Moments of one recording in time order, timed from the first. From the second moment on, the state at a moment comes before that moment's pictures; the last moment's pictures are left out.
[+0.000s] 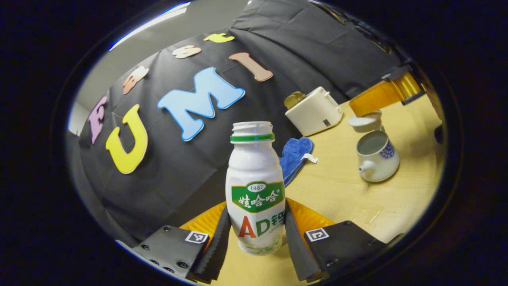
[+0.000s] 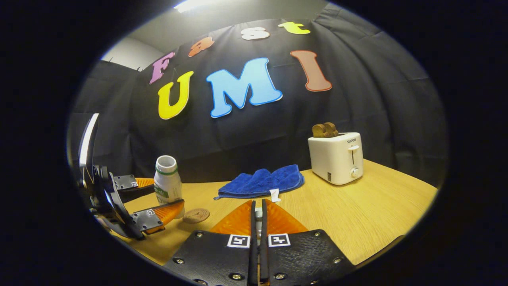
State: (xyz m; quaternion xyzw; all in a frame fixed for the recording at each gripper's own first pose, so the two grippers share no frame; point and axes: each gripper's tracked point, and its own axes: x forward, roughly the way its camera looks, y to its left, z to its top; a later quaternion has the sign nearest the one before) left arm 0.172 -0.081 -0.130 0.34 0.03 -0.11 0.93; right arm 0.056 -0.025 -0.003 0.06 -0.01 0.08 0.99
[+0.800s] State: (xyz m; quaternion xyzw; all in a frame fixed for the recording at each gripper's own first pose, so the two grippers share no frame) left arm 0.198 -0.088 -0.141 0.07 0.05 -0.02 1.00; right arm 0.063 -0.011 -0.032 0.03 0.04 0.07 1.00
